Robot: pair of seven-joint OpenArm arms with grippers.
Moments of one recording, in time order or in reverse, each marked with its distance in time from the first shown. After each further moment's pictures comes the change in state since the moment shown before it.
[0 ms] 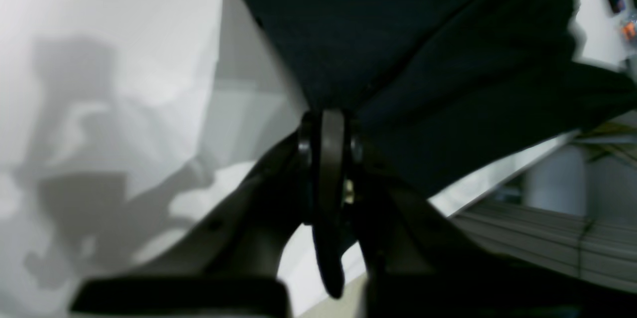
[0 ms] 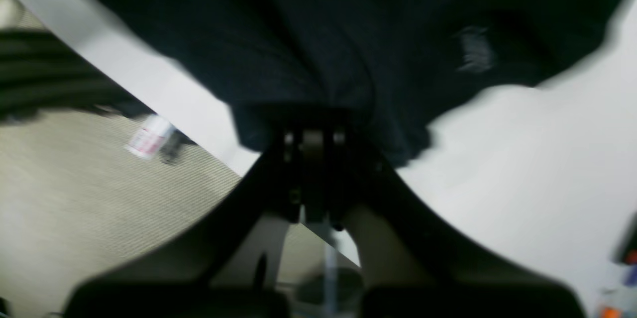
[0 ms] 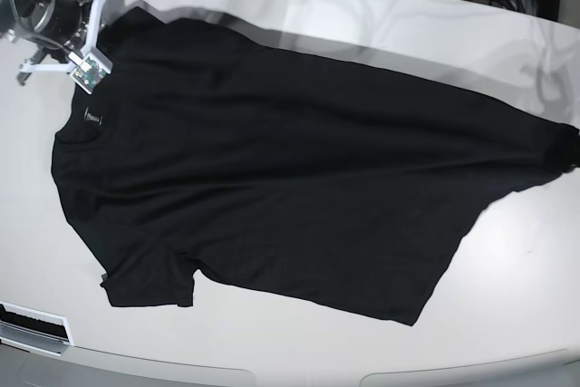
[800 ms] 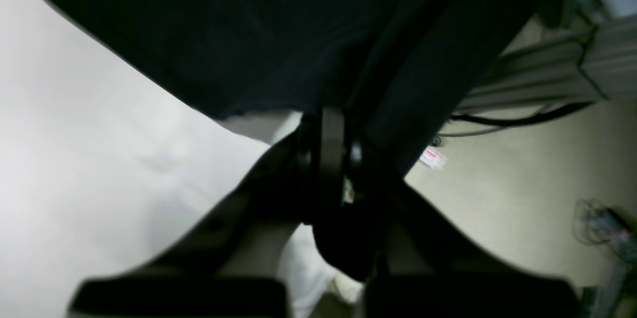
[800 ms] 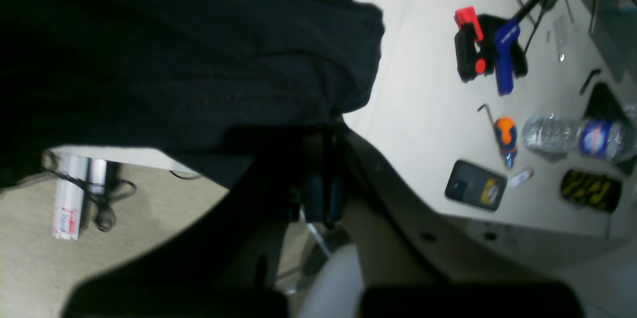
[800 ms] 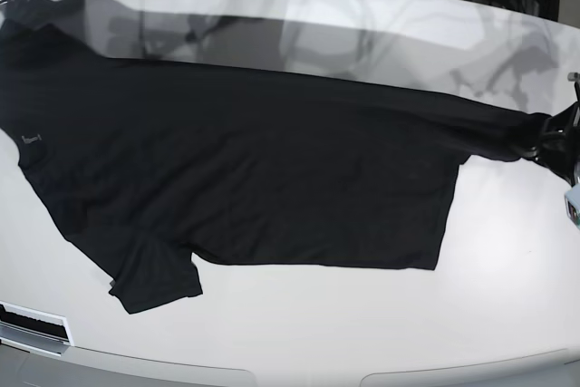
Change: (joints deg) left arm 6.8 -3.7 -3.9 44.5 -0.8 -0.1 10.9; right arm -4.5 1.7 39.2 4.6 16.4 -4.5 -5.1
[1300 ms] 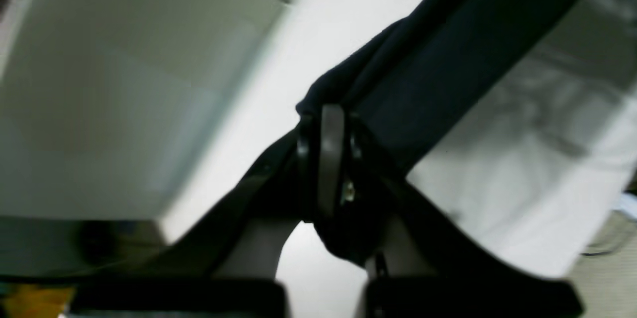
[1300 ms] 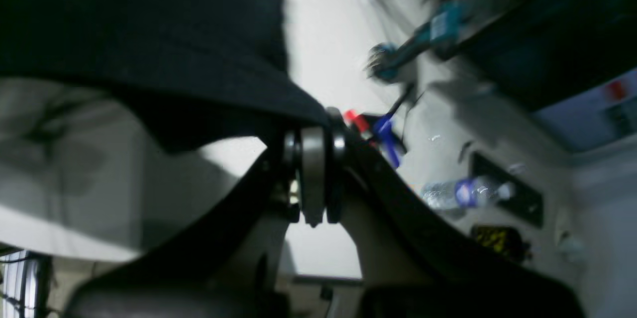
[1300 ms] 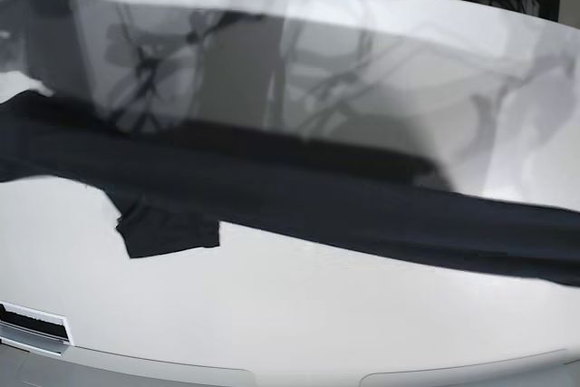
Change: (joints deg) left arm -0.1 -10.7 -37.8 9.7 -2.5 -0.1 -6.6; right arm 0.3 6.8 28.5 1.1 22.1 2.6 1.7
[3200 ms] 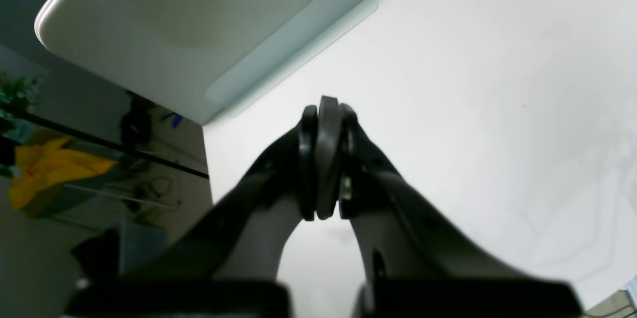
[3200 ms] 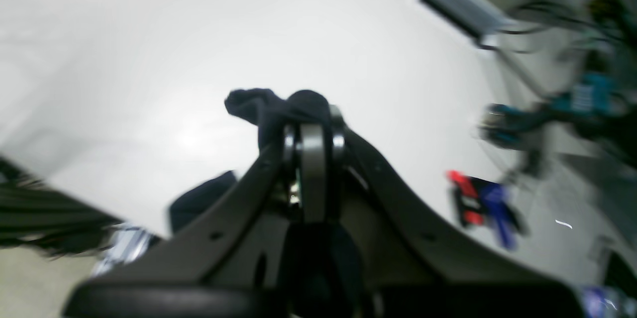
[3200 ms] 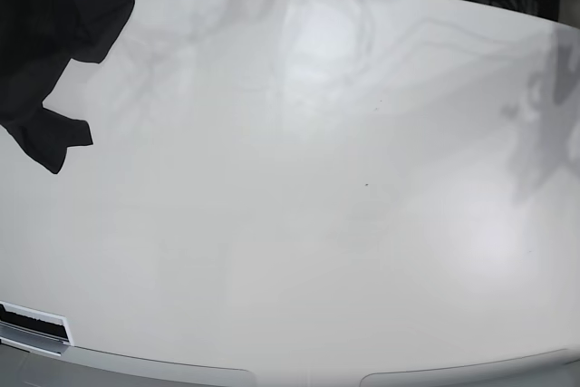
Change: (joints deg) left arm 8.4 6.9 -11.1 -3.7 9.8 5.7 -2.6; right arm -0.2 5.8 -11.1 -0.7 21.5 2.1 -3.7
